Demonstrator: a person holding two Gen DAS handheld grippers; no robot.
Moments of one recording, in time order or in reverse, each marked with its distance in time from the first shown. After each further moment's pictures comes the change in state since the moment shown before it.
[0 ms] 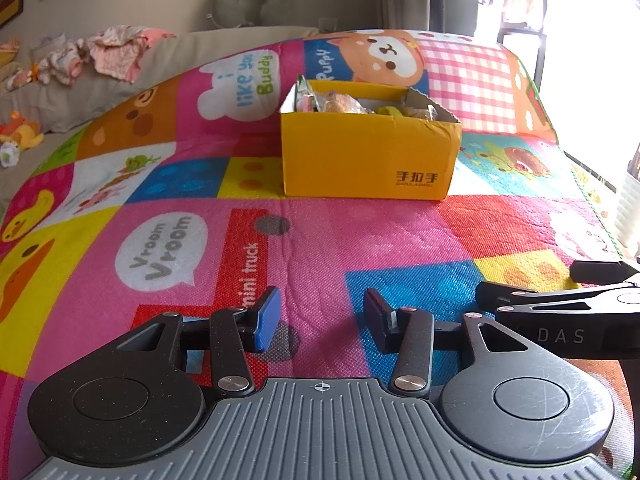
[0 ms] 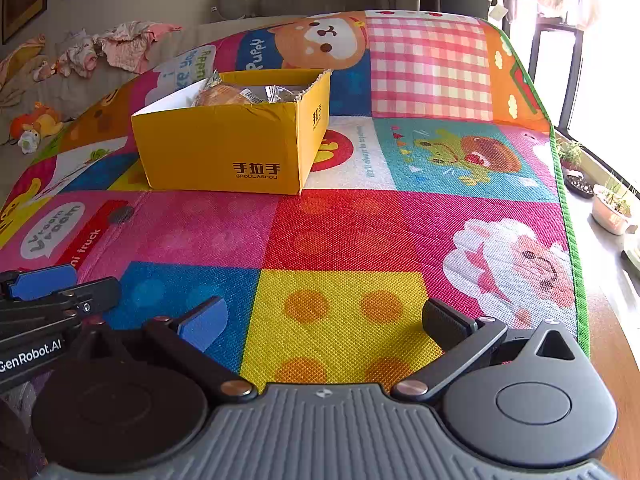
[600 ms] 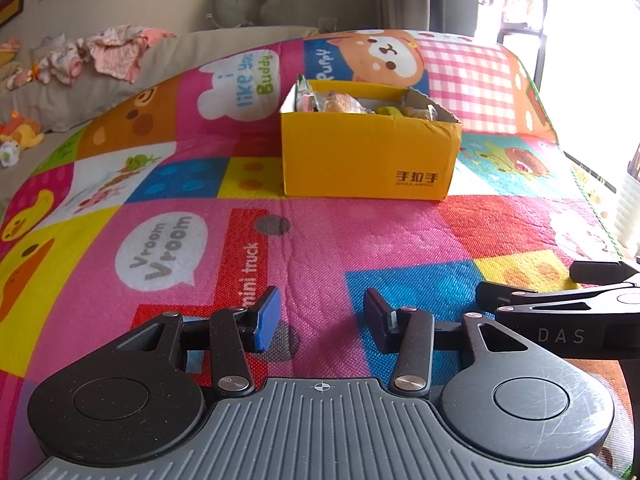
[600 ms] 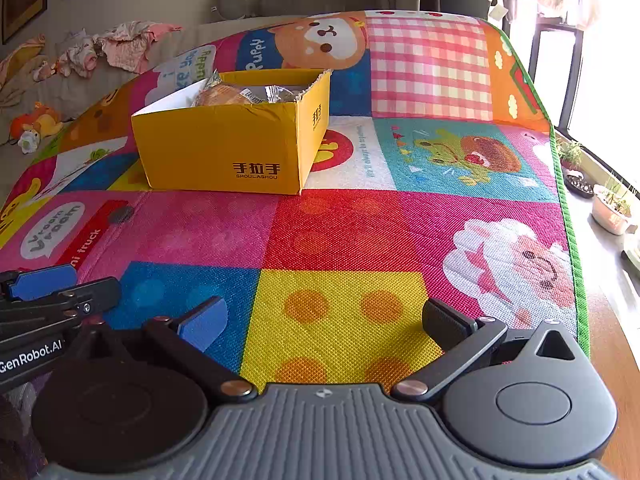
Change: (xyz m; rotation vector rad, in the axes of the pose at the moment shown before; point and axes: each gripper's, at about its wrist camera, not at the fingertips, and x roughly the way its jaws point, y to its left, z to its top) left arm -0.001 0.002 0.000 -0.003 0.000 -0.003; right arm 0.000 0.000 0.000 0.000 0.000 0.000
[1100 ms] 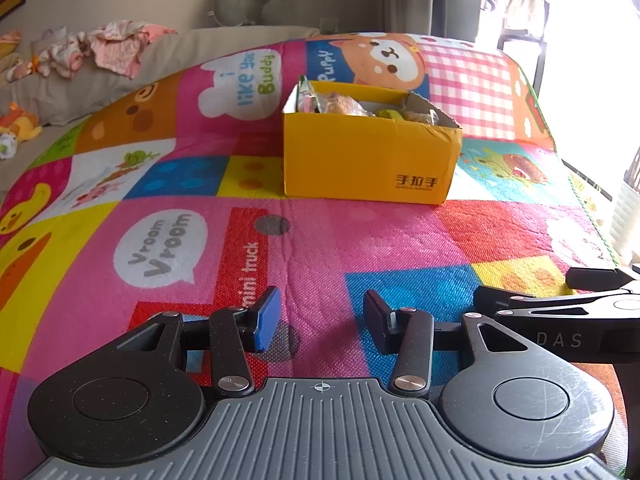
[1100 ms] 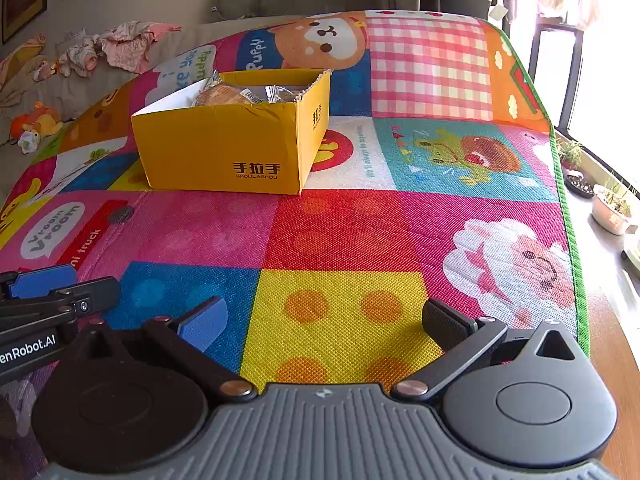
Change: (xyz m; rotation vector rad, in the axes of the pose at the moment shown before) left arm 0.000 0.002 0.000 -0.021 -0.003 -0.015; right arm 0.000 0.000 0.000 0.000 0.000 0.000
